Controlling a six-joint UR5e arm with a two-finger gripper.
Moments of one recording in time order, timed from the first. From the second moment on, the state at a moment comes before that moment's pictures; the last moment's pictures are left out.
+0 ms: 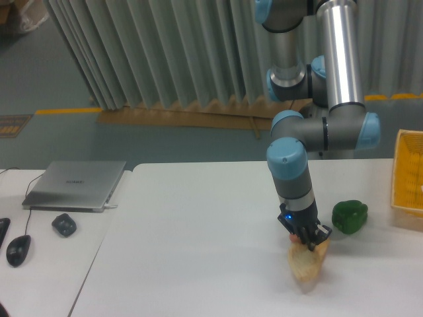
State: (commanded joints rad) arm 2.18 -1.98 -1.57 -1.13 1.65 0.57
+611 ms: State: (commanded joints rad) arm 2.32 -1.81 -1.57 -1.33 1.57 0.88
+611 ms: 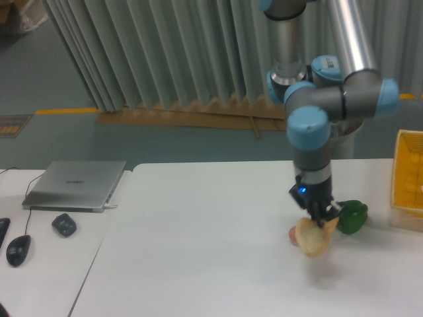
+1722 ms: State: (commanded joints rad) arm 2.76 -1.75 -1.58 -1.49 1.59 1.97
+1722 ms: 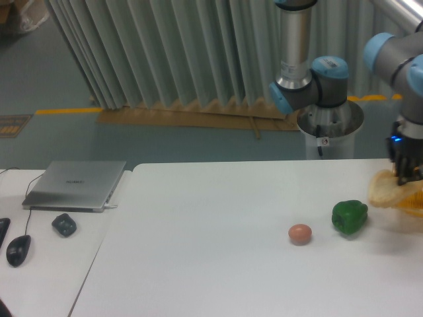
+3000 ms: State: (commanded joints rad) arm 3.12 -1.85 -1.55 -1.36 1.58 2.76
